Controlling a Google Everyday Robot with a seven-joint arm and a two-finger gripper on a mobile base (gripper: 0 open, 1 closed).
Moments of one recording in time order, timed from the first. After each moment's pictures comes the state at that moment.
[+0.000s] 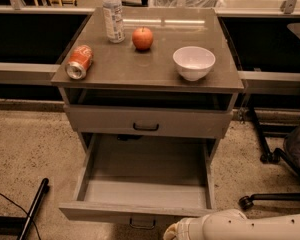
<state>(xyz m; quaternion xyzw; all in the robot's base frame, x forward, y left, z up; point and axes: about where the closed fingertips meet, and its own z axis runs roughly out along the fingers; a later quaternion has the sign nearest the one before) 0.337 -0.065 0.394 -0.68 0.68 0.16 0.24</state>
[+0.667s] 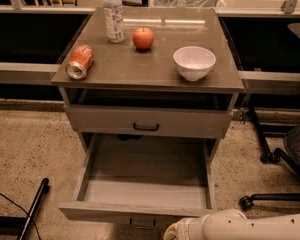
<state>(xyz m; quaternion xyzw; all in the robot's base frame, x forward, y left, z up) 0.337 -0.065 0.394 -0.68 0.68 0.16 0.24</state>
